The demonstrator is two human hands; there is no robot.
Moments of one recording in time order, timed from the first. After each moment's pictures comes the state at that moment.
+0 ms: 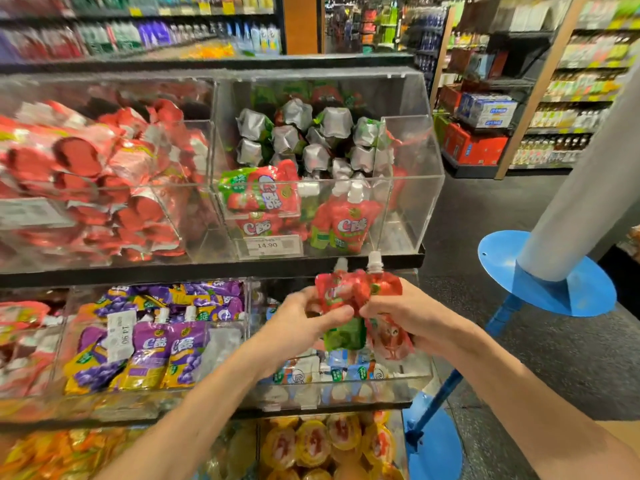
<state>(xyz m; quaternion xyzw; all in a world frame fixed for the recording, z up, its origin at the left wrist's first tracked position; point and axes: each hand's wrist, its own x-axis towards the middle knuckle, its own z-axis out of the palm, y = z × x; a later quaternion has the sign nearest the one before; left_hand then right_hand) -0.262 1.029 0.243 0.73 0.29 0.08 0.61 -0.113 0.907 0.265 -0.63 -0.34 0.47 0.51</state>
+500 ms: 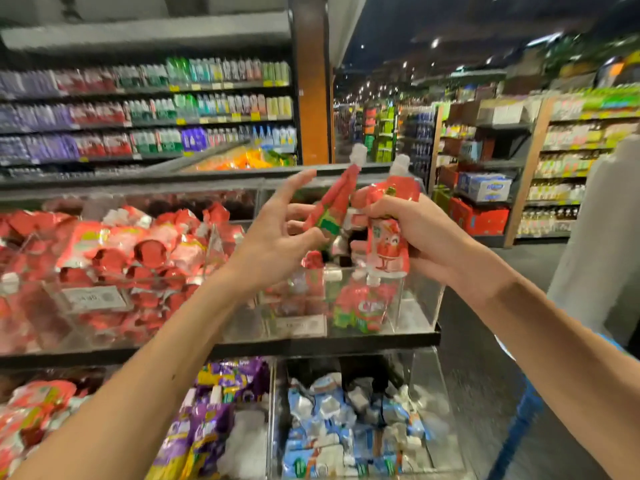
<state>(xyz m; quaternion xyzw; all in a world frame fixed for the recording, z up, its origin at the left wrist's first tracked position) -0.267 1.083 0.436 0.84 0.10 0.35 0.40 -0.109 0.961 0.446 -0.54 -0.39 0.32 0.68</state>
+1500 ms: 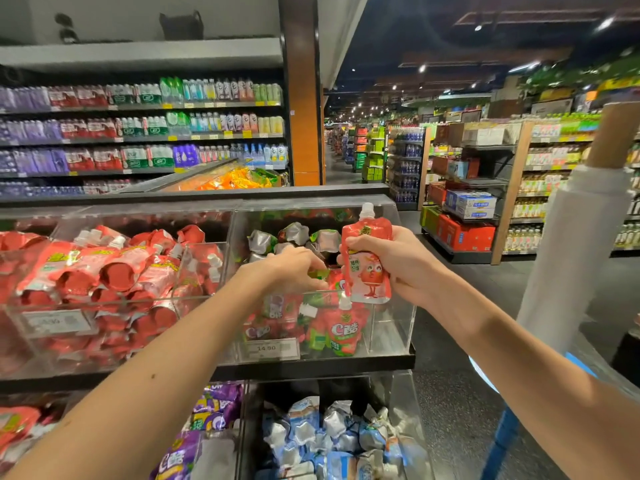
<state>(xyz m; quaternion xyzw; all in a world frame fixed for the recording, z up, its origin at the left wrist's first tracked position) -0.170 1.126 0.414 0.97 0.23 -0.02 0.03 -0.074 0.959 0.431 -0.58 -0.34 0.31 0.67</state>
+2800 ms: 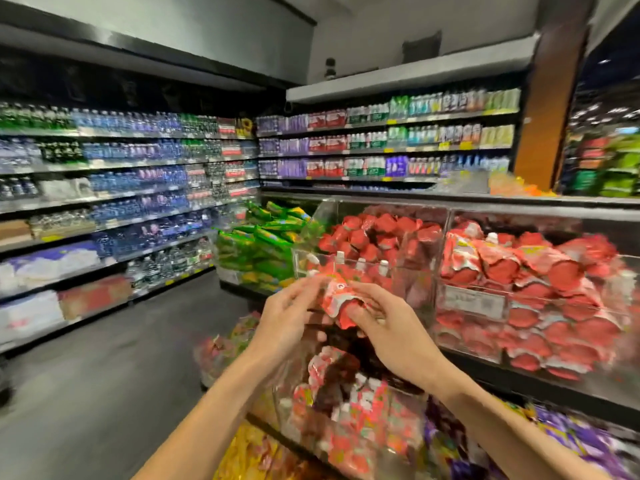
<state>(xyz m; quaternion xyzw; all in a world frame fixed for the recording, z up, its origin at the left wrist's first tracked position) -0.710 1.245 0.365 0.60 0.37 0.52 0.48 -0.544 1.221 0.346 -0.49 -0.68 0.20 0.50</state>
